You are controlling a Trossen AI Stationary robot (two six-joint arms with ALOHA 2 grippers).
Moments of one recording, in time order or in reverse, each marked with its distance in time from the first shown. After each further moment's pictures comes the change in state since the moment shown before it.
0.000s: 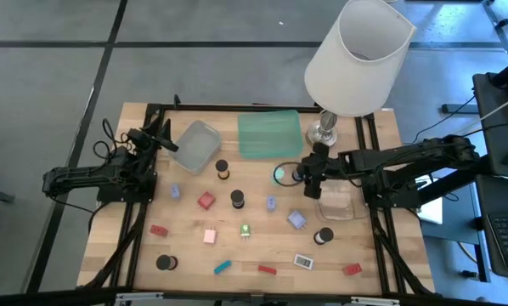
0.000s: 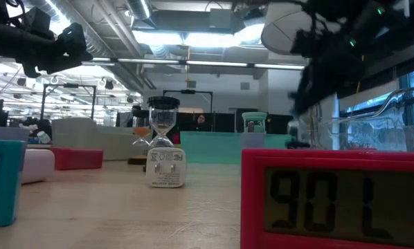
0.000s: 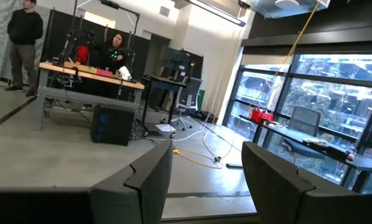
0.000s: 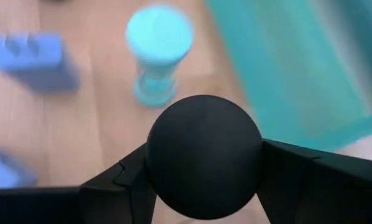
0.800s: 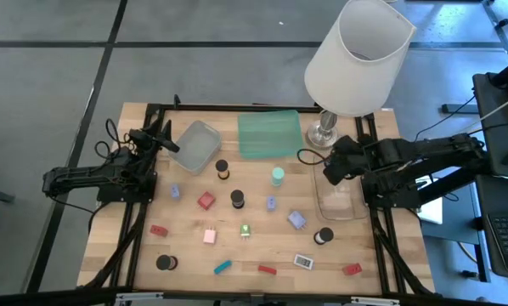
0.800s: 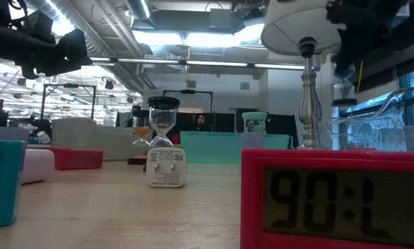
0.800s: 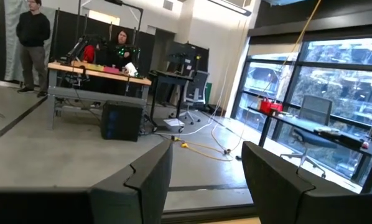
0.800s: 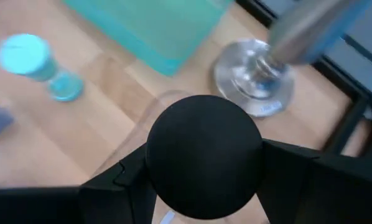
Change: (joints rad) left arm 0.000 0.000 0.000 -0.059 -0.024 -0.009; right arm 0.105 -0.179 0.251 -0.775 0.248 0.768
